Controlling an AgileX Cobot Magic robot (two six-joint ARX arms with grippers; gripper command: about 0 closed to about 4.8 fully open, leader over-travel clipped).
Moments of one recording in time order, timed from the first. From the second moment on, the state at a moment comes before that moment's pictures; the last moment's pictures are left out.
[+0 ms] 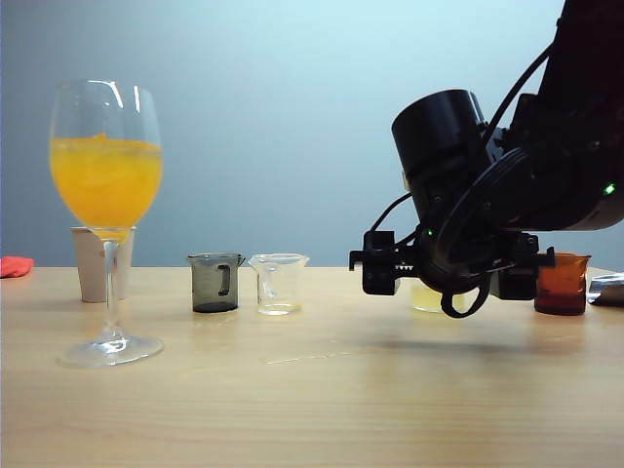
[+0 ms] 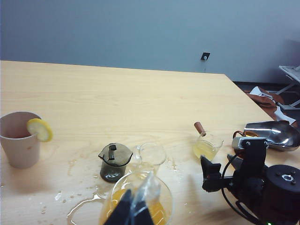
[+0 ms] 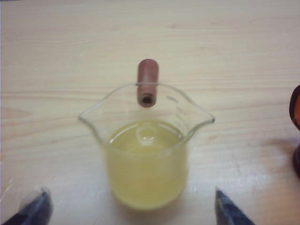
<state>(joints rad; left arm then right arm) -0.23 0.53 0.79 -0.42 0.24 -0.17 0.63 1.96 0.75 0.87 0.73 0.28</state>
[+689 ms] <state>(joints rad) -0.23 0.53 0.79 -0.42 0.25 -0.17 0.54 2.07 0.89 0.85 0.61 0.28</state>
